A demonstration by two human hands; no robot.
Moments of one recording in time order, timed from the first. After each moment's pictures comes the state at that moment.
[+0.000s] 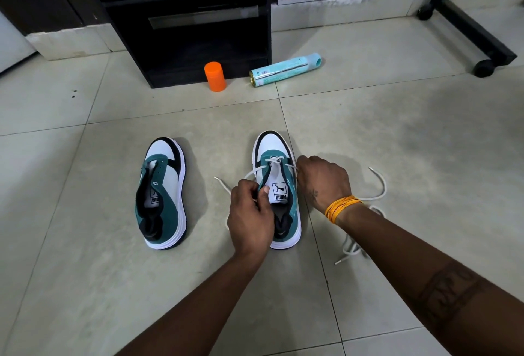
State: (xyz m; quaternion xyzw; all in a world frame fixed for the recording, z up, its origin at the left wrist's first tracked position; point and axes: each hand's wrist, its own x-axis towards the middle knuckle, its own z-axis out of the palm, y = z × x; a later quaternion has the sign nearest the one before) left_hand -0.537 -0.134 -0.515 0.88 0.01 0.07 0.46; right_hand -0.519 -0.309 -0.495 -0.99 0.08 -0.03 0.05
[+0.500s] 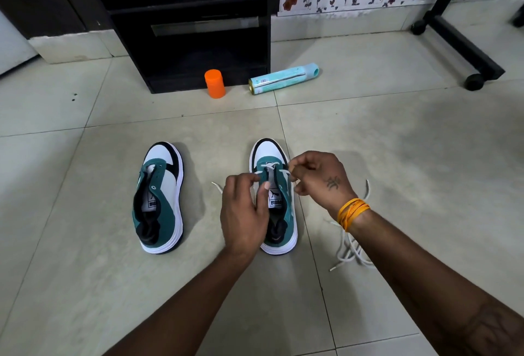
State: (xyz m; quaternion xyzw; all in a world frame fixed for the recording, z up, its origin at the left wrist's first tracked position) left_hand -0.526 -0.127 -0.495 0.89 -0.09 0.11 0.44; right_hand -0.530 -0.296 -0.435 -0.76 0.24 -0.03 0.60
